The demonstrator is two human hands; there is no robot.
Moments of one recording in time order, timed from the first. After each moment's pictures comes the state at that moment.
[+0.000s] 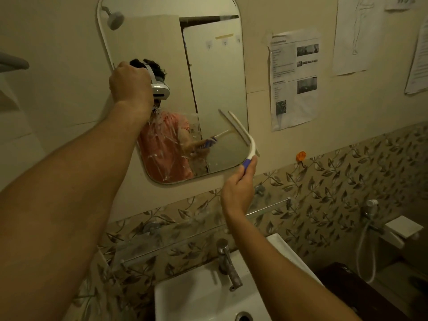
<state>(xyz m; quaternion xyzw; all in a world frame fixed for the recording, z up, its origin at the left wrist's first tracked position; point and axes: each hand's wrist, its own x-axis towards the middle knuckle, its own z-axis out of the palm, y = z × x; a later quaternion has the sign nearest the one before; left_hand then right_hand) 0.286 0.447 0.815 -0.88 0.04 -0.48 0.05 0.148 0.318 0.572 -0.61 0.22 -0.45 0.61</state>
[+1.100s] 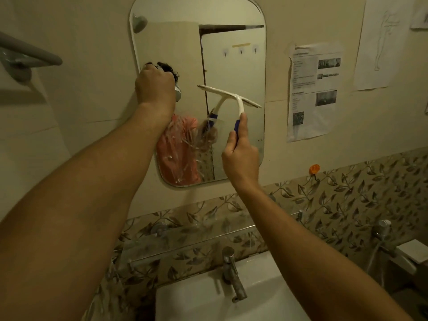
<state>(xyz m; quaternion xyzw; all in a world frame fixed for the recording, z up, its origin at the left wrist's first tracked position) 0.287 0.448 0.815 -0.88 0.05 -0.46 0.06 0.170 0.311 0.654 -0.77 0.09 -0.46 0.43</state>
